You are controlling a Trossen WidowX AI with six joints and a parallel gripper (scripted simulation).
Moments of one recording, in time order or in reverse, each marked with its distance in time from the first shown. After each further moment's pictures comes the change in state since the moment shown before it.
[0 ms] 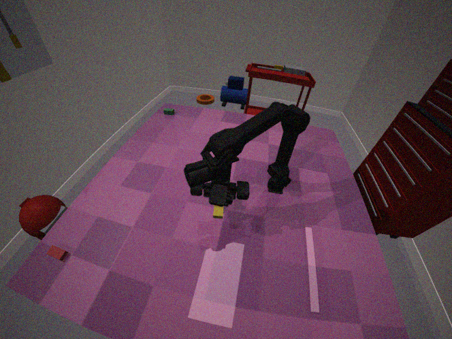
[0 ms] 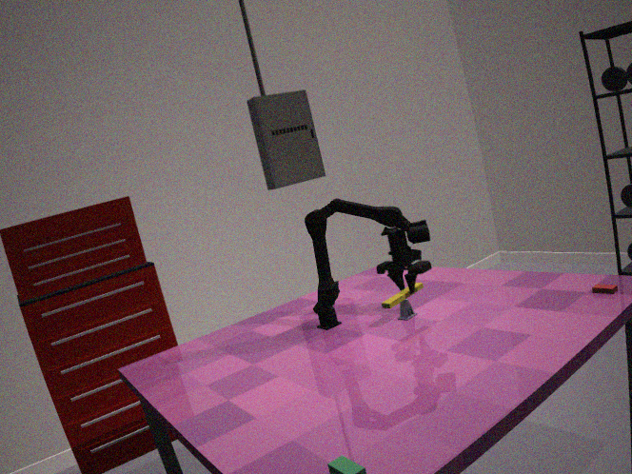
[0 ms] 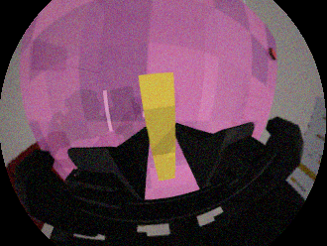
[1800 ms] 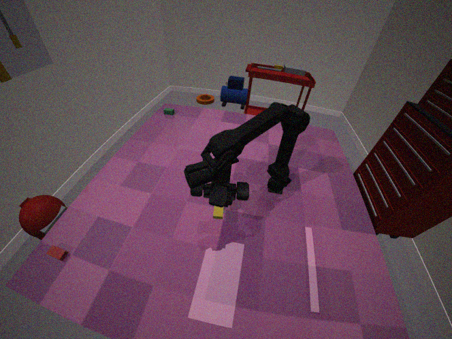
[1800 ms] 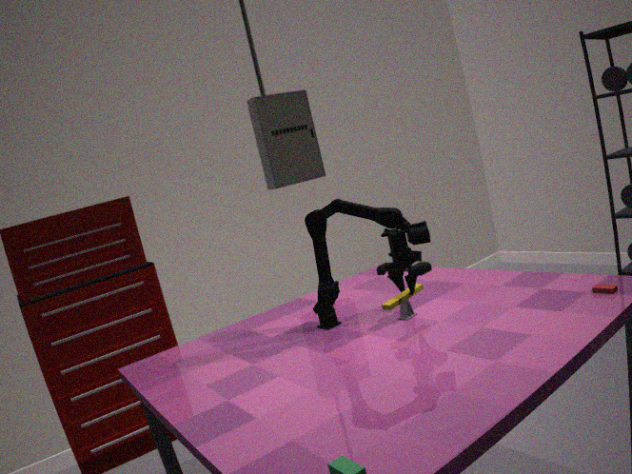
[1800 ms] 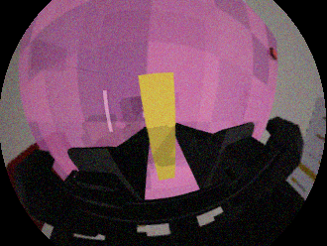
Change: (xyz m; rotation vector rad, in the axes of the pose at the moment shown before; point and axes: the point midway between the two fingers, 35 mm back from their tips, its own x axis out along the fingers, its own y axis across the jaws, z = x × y) arm 0.004 0.000 0.000 0.001 0.000 0.000
